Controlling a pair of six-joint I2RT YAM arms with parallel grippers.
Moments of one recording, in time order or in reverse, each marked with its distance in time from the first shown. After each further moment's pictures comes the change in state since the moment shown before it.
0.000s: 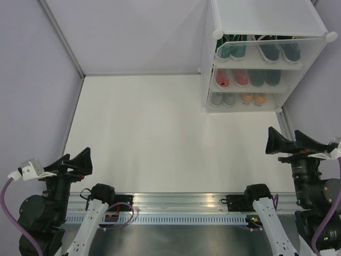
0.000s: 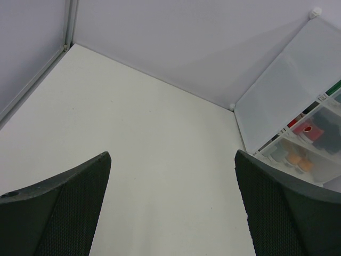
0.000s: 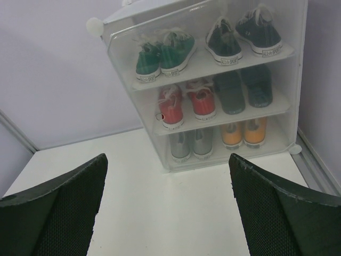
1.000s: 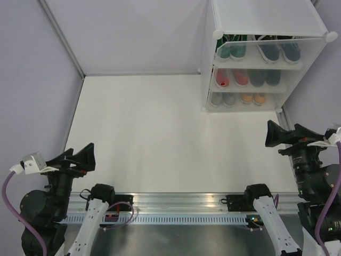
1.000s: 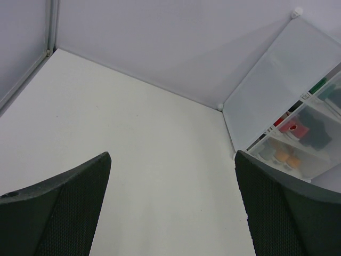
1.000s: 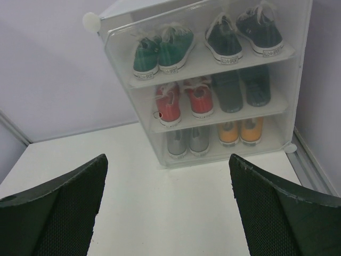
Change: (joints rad) left arm 0.057 0.076 0.019 0.065 0.113 0.000; right arm -0.007 0.098 0.094 -0.034 -0.013 -0.027
